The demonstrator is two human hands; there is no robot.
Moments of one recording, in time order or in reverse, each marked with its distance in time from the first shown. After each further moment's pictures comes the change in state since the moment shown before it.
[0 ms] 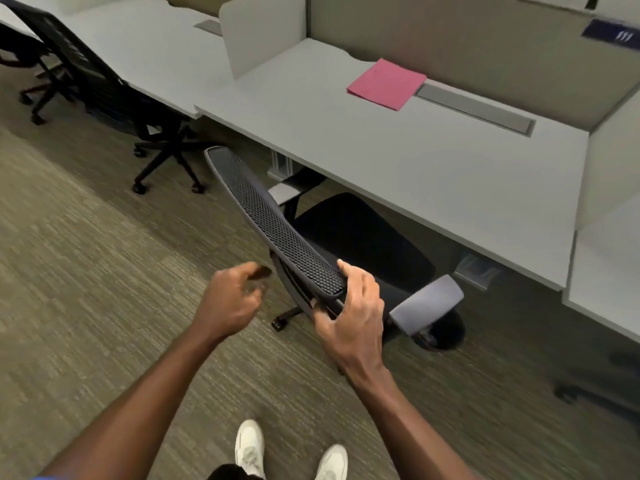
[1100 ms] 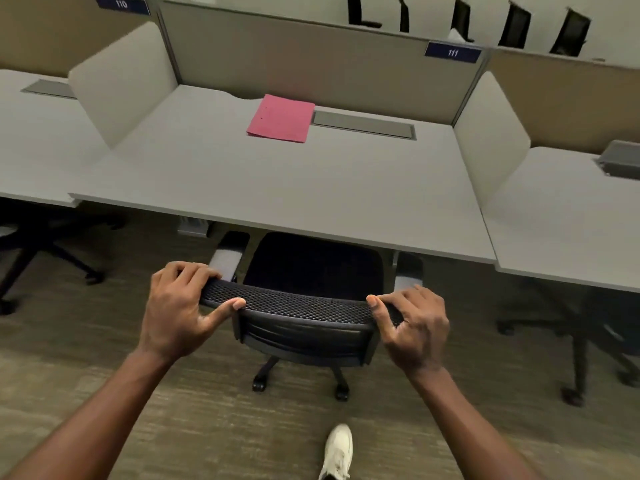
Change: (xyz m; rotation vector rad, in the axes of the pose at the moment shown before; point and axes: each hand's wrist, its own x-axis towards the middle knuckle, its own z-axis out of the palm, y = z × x) left_hand 0.223 -0.062 -0.058 0.360 0.117 0.715; right_hand 0.081 0.037 -0.018 -0.491 0.551 0.011
